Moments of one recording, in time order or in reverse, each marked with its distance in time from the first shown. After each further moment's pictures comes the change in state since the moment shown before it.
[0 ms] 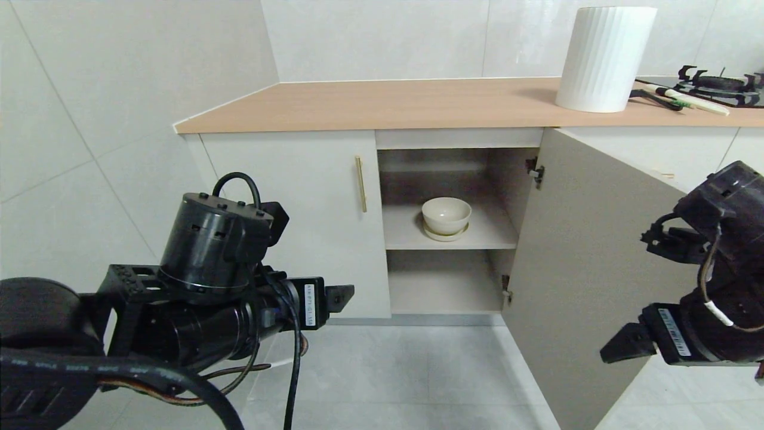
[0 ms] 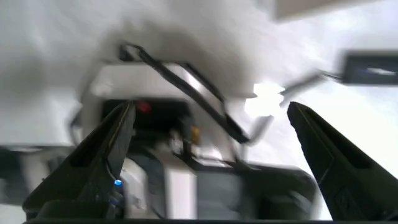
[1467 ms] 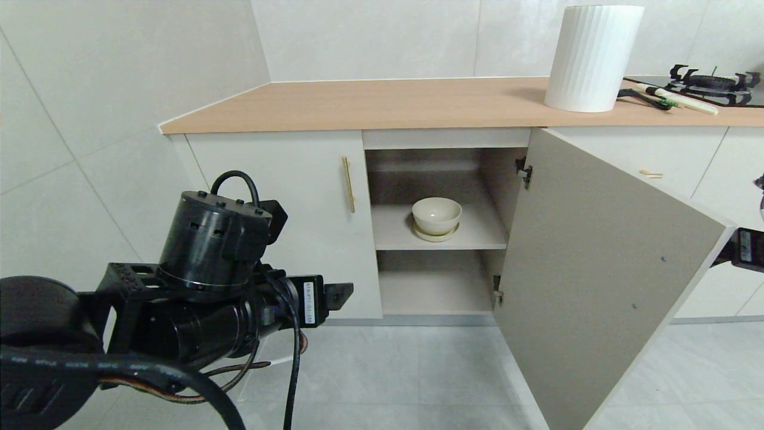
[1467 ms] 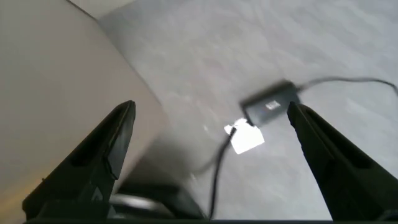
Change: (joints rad) left arm 0.001 0.001 -0.003 -0.001 0.000 -0.001; right arm -0.685 0.197 -0.104 -0.343 -0.067 -0.252
